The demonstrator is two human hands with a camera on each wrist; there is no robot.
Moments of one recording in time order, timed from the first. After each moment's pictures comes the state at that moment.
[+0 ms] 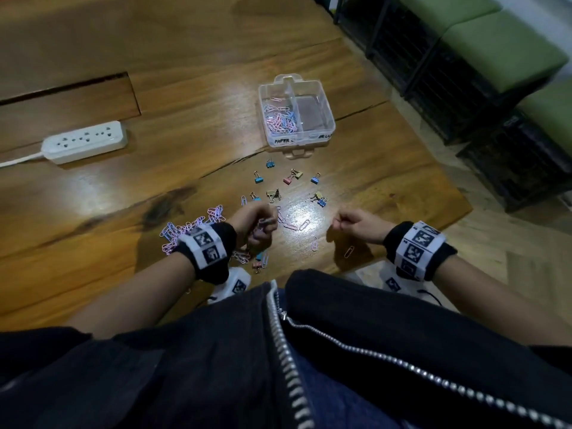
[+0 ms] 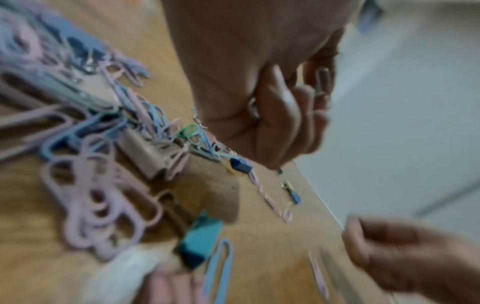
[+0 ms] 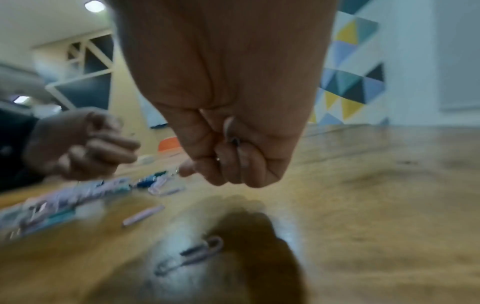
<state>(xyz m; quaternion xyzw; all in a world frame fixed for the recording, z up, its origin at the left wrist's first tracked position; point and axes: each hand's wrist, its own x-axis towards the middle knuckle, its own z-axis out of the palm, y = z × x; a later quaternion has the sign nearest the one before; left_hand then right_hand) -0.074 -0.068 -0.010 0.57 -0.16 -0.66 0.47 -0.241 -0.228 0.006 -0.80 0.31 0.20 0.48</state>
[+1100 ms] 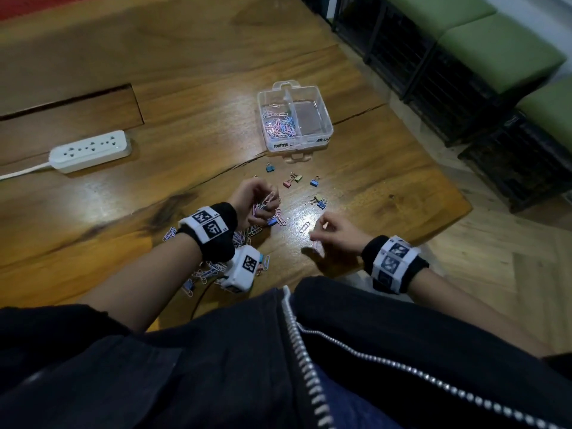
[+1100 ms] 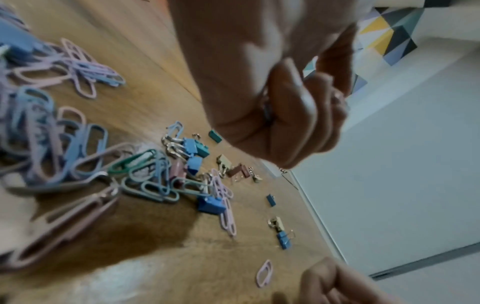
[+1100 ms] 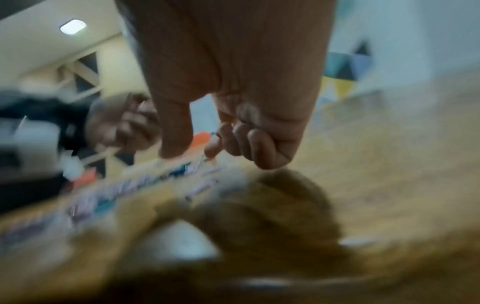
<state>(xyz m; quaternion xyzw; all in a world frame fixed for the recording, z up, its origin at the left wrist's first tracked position) -0.057 -0.089 0.010 0.53 -0.11 -0.64 0.54 -0.233 -0.201 -0.015 -0.77 0.34 0.12 0.53</state>
